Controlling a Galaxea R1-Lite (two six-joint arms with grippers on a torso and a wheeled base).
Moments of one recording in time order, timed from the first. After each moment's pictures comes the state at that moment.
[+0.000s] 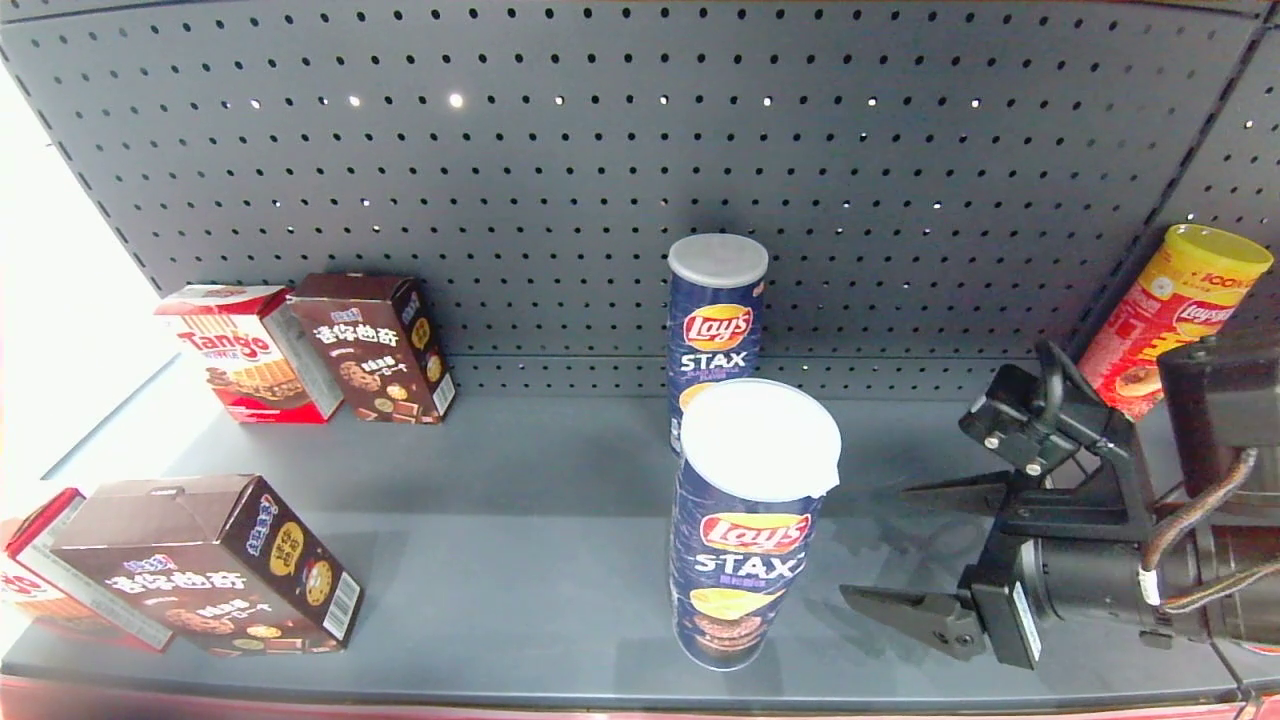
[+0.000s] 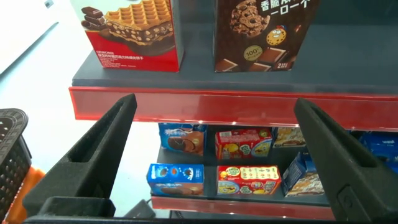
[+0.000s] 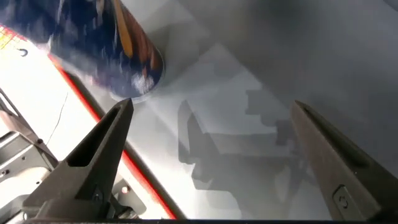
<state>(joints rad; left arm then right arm) 0.00 0.00 0.00 0.00 0.05 0.00 0.63 1.37 -0.76 -0.10 0.13 -0.17</state>
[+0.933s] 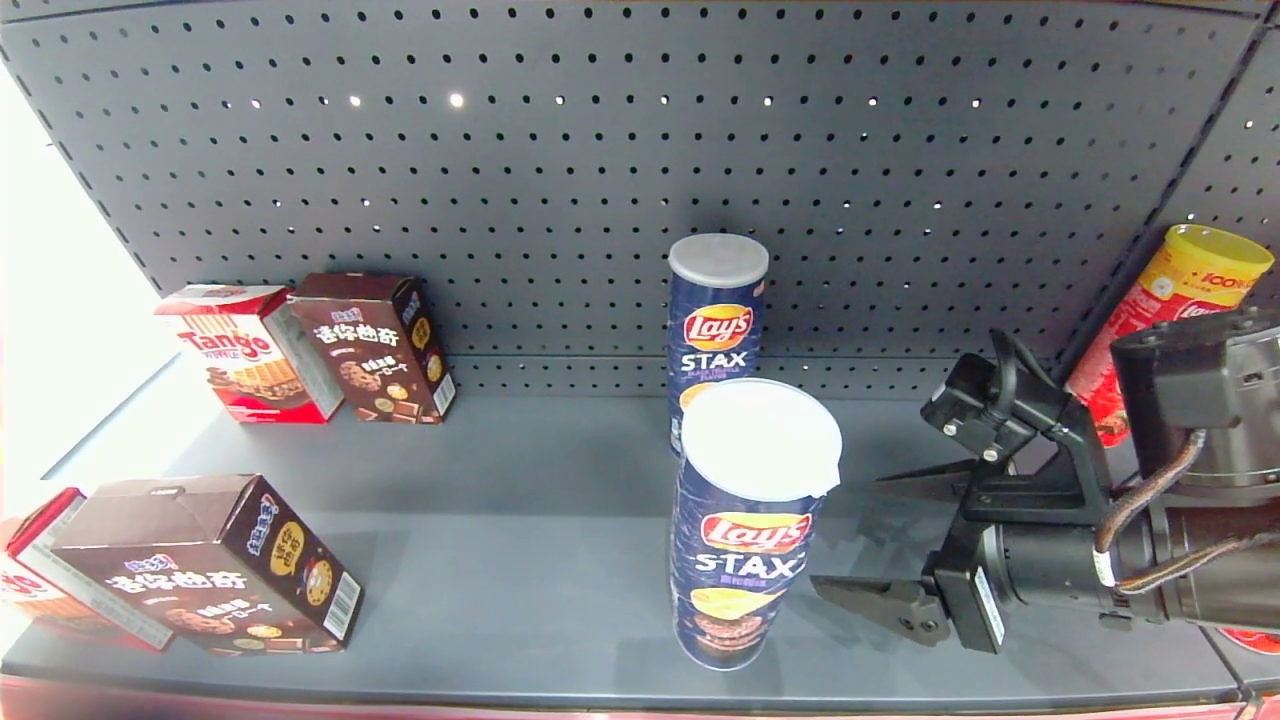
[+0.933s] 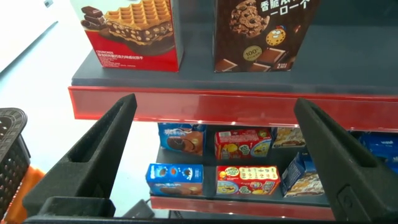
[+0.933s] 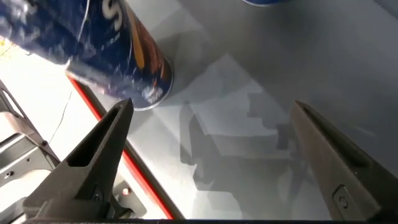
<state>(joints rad) 0.00 0.00 0.00 0.00 0.05 -0.01 0.67 1.43 -0.83 -0.10 0.13 -0.18</state>
